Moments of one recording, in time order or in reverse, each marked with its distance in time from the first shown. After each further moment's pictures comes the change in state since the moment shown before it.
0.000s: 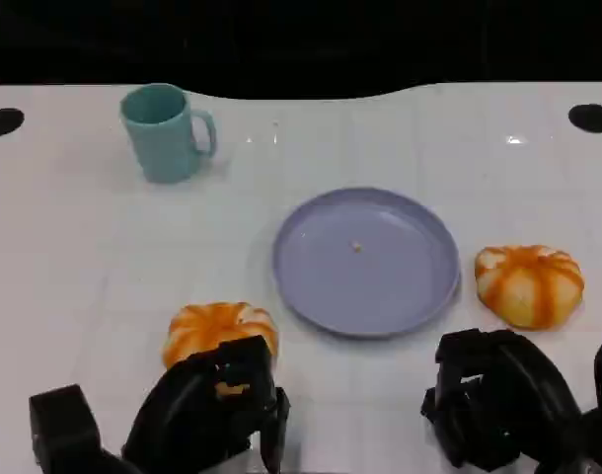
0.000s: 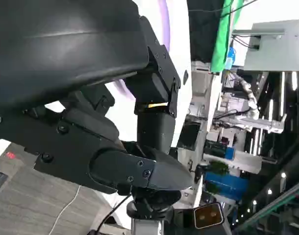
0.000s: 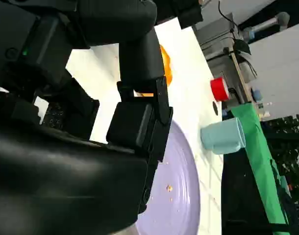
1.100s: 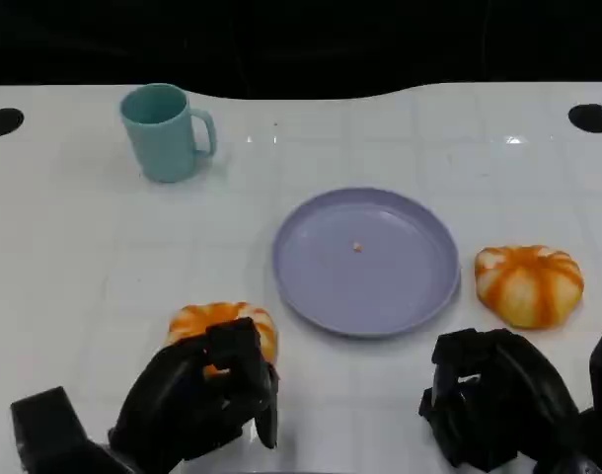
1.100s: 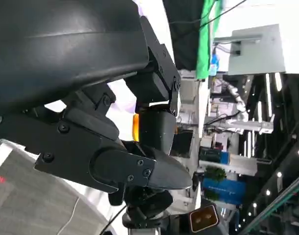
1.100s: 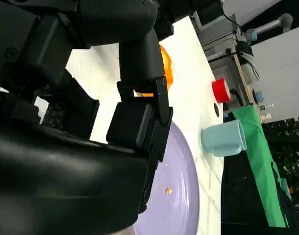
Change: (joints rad) left arm -0.006 0.016 0.010 -0.045 0.032 -0.107 0.028; right arm 0.002 0.001 0.008 -0.017 -0.012 0.004 -0.006
